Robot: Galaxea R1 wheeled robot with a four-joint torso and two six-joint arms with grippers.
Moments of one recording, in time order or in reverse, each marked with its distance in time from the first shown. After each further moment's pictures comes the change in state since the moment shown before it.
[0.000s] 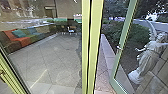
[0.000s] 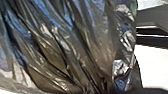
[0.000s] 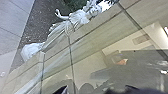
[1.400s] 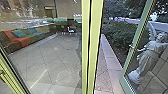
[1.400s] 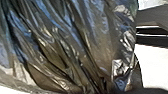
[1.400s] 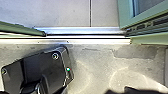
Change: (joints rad) left arm 0.003 -0.008 0.000 0.003 -0.011 0.003; right arm -0.557 -0.011 0.442 1.056 0.014 -0.006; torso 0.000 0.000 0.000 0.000
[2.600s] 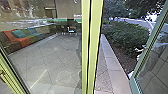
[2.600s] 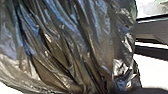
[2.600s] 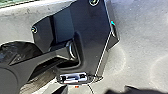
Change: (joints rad) left arm -0.022 0.015 -0.001 -0.001 -0.008 -0.004; right arm -0.676 0.410 -0.272 0.062 0.576 -0.202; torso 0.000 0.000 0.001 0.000
